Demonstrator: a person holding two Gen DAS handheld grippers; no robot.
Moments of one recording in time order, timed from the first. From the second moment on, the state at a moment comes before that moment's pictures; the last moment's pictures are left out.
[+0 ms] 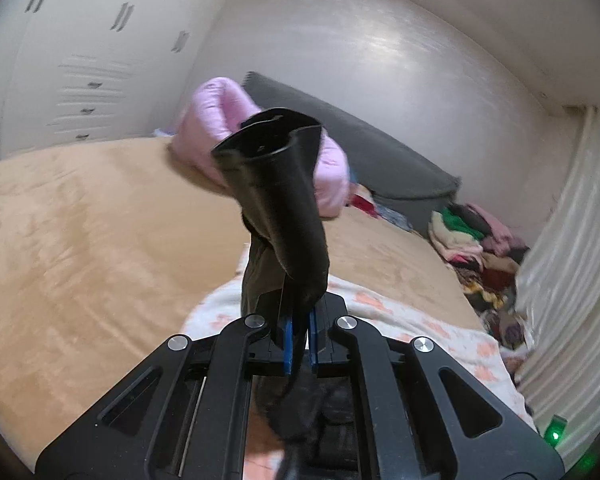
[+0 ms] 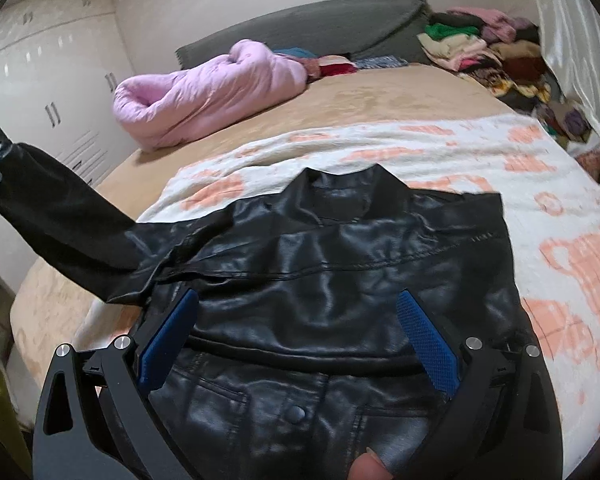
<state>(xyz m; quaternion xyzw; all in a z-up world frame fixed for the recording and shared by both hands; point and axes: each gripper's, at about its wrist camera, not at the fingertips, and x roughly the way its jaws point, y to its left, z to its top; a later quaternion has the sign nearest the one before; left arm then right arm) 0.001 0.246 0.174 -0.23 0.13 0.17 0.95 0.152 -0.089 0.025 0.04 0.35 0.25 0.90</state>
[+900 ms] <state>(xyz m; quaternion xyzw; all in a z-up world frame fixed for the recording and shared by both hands) 0.107 0.072 0.137 -0.12 0.24 0.01 0.96 0.154 -0.214 0.025 0.15 0.34 0.17 0.91</state>
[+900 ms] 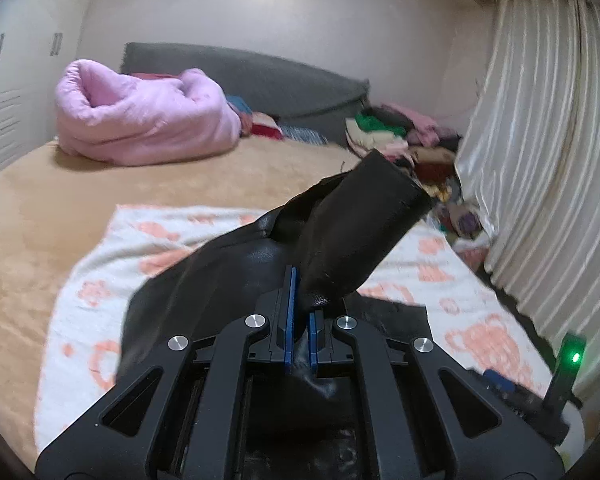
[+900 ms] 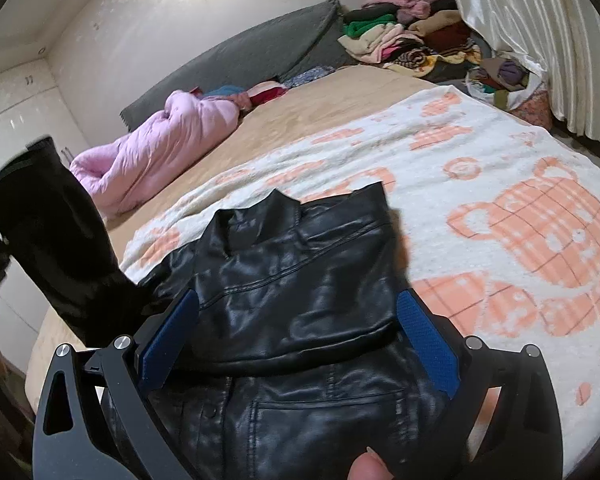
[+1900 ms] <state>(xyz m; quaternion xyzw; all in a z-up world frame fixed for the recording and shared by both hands) 0.130 -0.033 -0.029 0.06 0.42 -0.02 0.91 0.206 -0.196 -0.032 0.27 0.46 0.30 0.79</state>
